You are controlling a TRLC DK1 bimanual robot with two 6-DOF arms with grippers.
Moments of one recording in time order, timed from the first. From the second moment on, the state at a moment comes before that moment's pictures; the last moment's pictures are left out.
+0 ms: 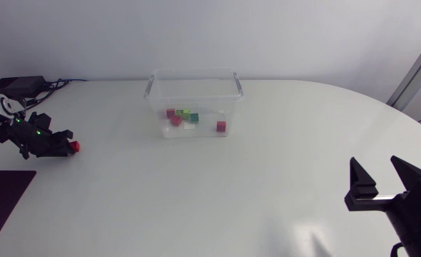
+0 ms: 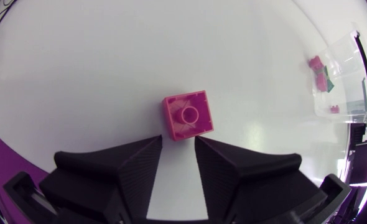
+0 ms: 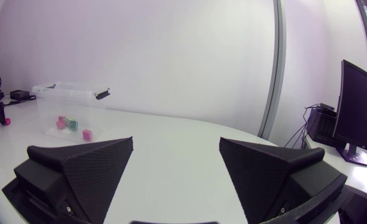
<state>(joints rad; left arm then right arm) 0.49 2.18 1.44 -0.60 0.32 0.23 -0.07 0.06 0.03 -0.03 0.00 -0.11</state>
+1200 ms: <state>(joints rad) 0.36 2.20 1.56 -0.65 0.03 0.03 -0.07 0.06 0.03 -0.03 0.00 -0.11</state>
